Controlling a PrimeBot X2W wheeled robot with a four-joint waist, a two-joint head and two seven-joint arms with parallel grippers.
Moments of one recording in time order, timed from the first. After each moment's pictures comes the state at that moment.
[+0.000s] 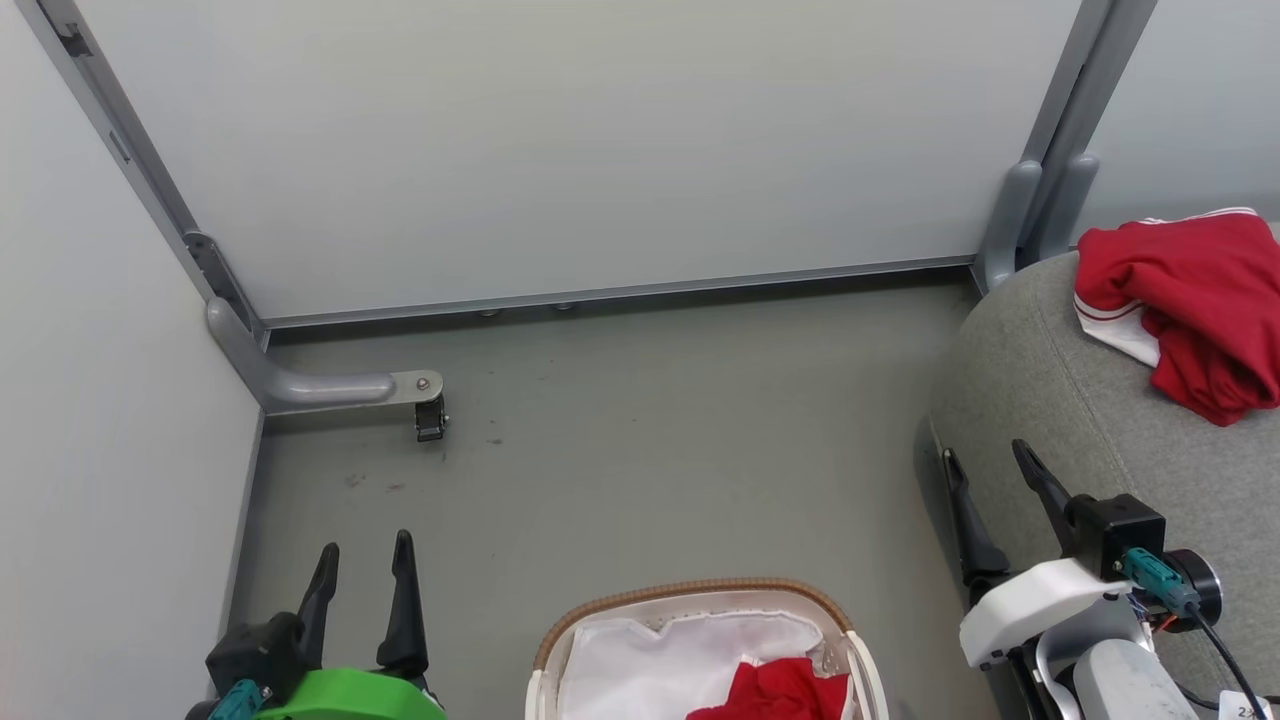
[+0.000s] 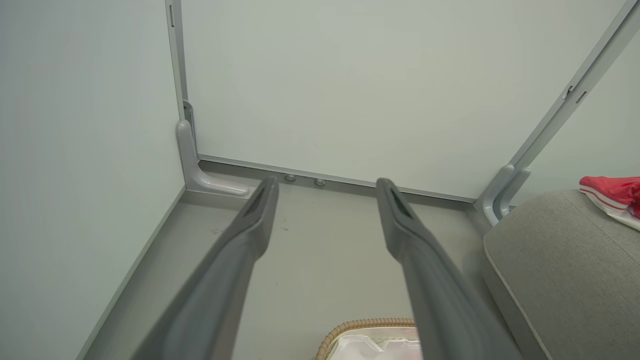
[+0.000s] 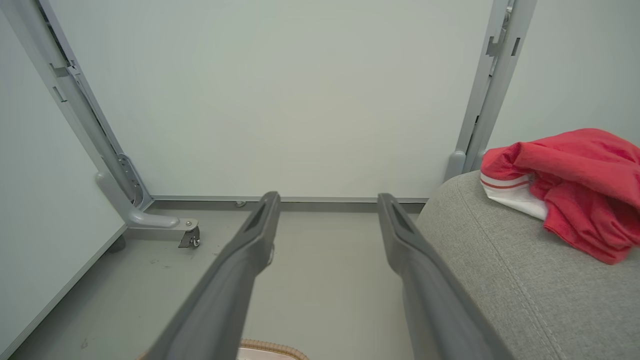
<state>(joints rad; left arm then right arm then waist) 0.00 0.05 -0.10 0.32 -0.36 -0.08 -0.26 -0.15 -0.05 0.00 0.37 0.12 0.13 -0.26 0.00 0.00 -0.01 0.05</state>
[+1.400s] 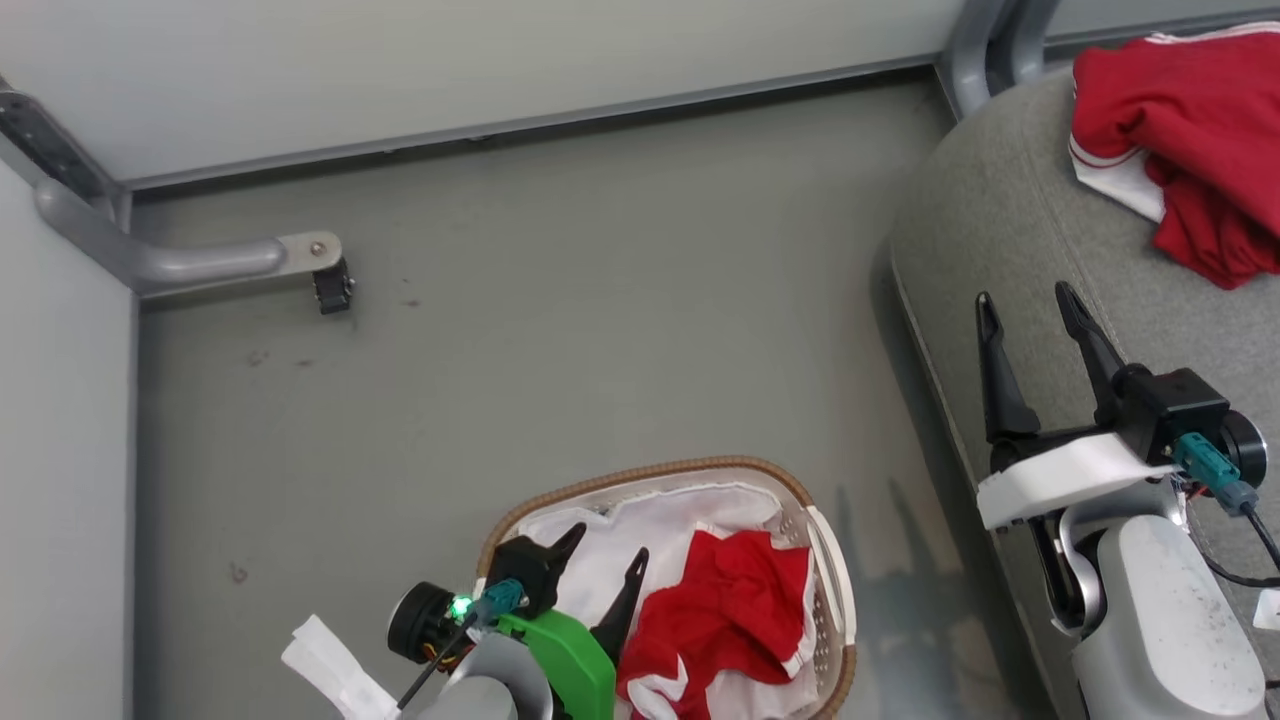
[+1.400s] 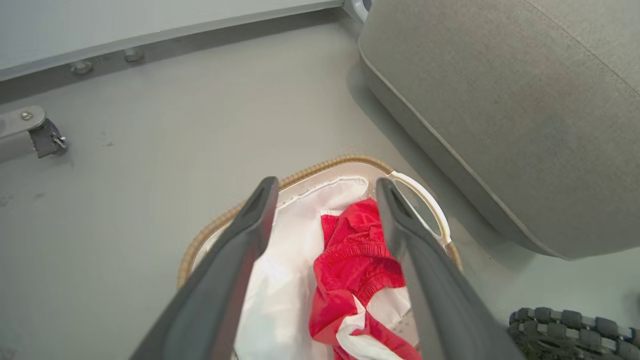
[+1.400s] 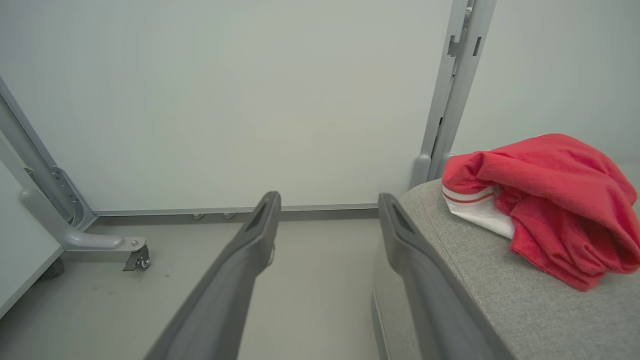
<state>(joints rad) -0.34 0.05 -0.68 0.74 -0.41 -0.13 -0.23 -0.31 -0.05 -0.05 0.26 0.09 0.13 -0.26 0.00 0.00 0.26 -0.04</state>
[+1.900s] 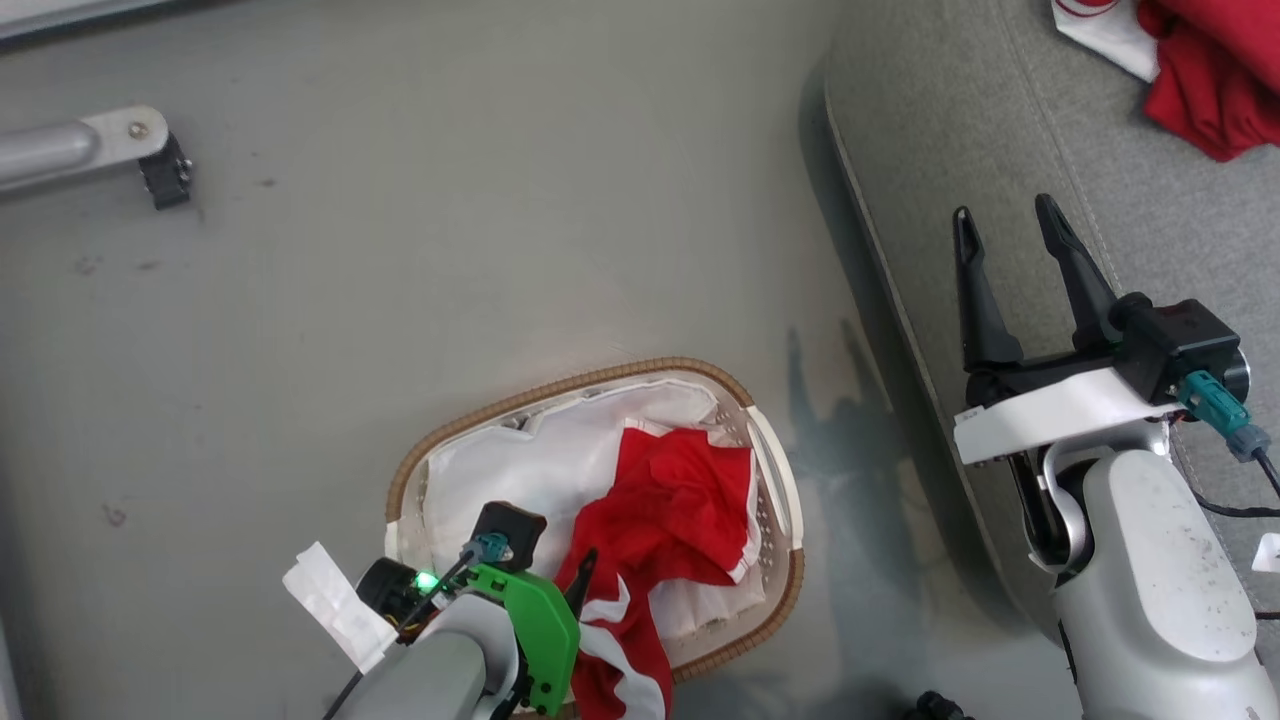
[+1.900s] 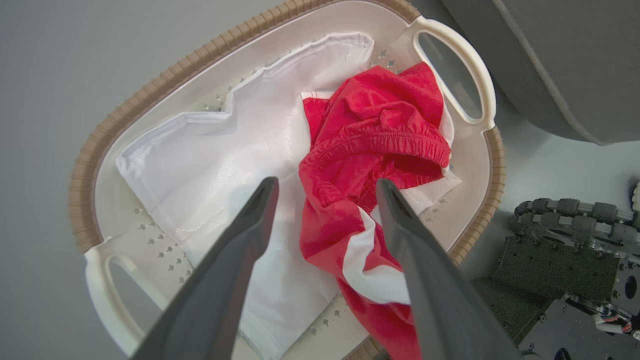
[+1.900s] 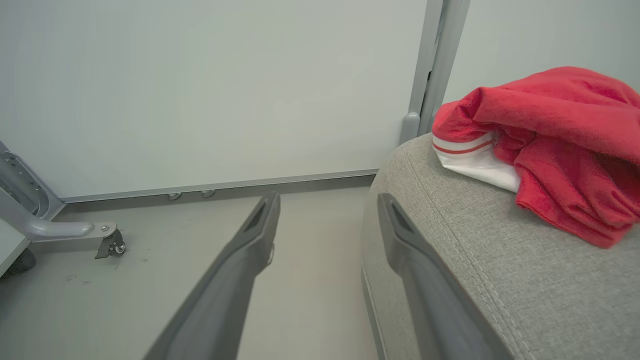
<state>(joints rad) -0.52 0.05 -0.85 1.03 -0.54 -0.13 -0.16 -0.40 -0.05 0.01 0.21 0.17 0.13 -0.26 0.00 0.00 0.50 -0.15</state>
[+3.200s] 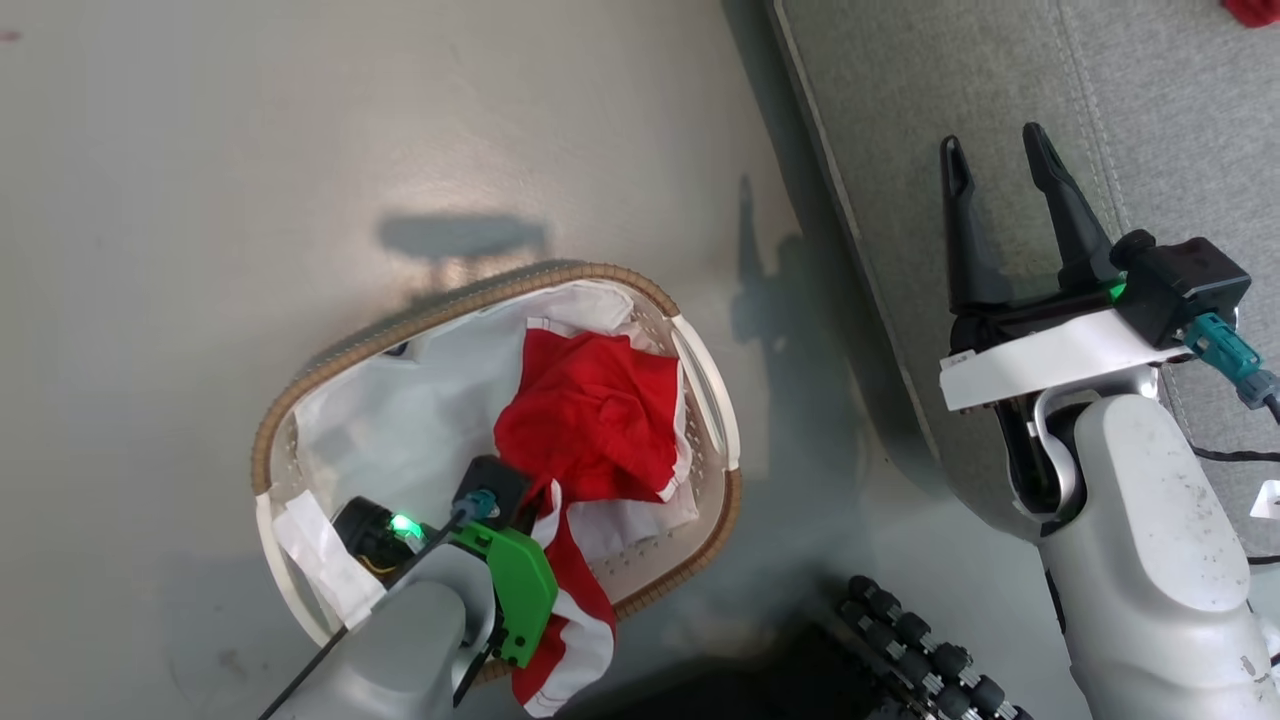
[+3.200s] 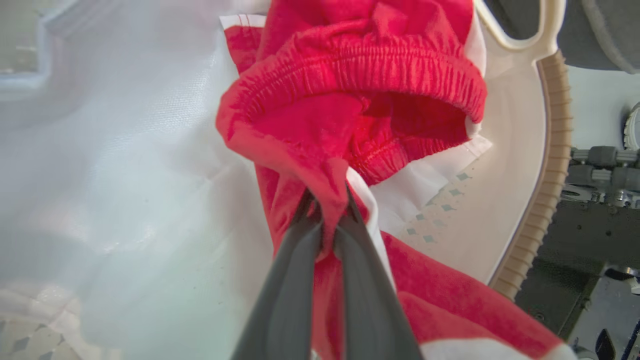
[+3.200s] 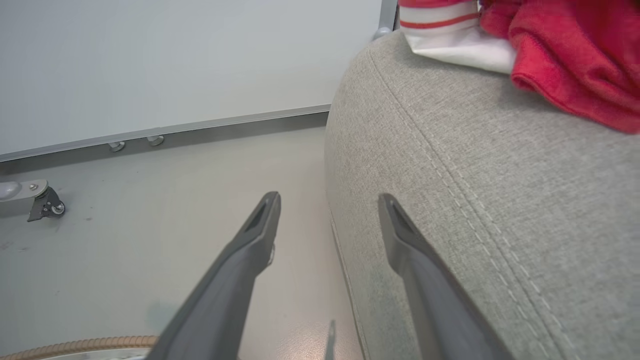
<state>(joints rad) -0.66 0.05 -0.96 1.19 -0.55 -0.13 -0.24 -0.50 -0.05 0.05 0.22 0.24 0.13 -0.26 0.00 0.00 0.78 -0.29</state>
